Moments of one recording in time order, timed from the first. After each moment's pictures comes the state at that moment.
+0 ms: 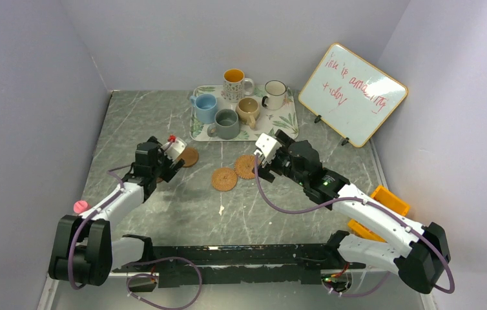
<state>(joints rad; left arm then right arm) -0.15 1.18 0.52 0.10 -0.05 0.63 0.75 1.03 0.77 -0.09 0.05 -0.50</state>
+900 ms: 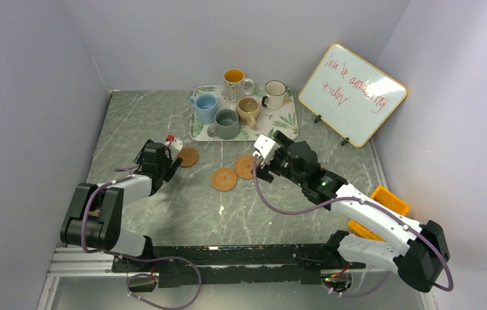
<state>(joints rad) -0.16 1.43 0.51 0.26 -0.28 0.53 0.75 1.05 0.76 -0.06 0.05 -0.51</state>
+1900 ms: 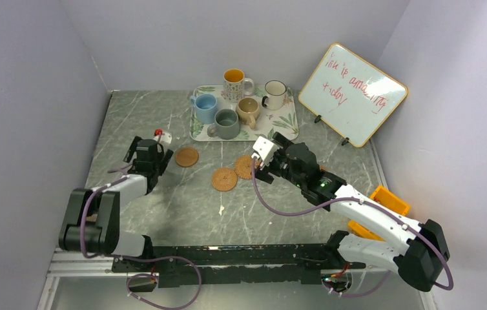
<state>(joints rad) -0.10 1.43 0.53 0.31 -0.40 0.49 0.77 1.05 0.74 -0.05 0.07 -0.52</state>
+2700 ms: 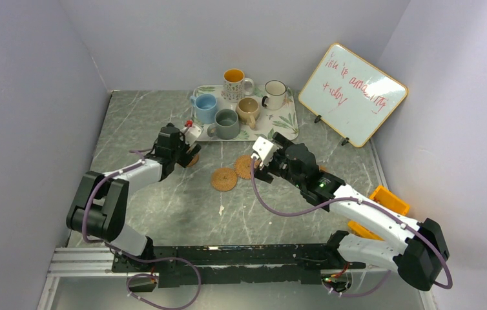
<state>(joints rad) -0.29 1.51 0.74 0.19 -0.17 0.51 0.77 1.05 0.73 -0.02 0.09 -0.53</state>
